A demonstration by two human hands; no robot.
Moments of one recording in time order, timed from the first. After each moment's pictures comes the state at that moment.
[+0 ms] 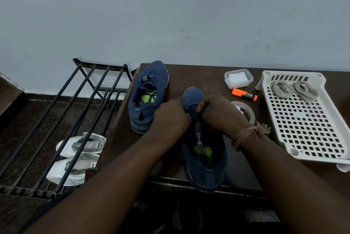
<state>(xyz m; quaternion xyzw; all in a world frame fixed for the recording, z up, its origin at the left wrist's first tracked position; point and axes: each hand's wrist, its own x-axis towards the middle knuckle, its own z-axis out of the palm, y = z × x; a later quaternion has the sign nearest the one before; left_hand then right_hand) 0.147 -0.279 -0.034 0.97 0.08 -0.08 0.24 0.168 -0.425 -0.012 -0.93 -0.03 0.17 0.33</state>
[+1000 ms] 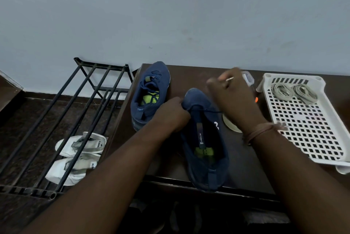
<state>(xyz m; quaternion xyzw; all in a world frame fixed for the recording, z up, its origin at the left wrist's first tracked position) 0.159 -0.268 -0.033 0.92 0.10 -0.14 0.35 0.185 -0.432 -0.008 -0.84 0.02 -0.07 0.54</state>
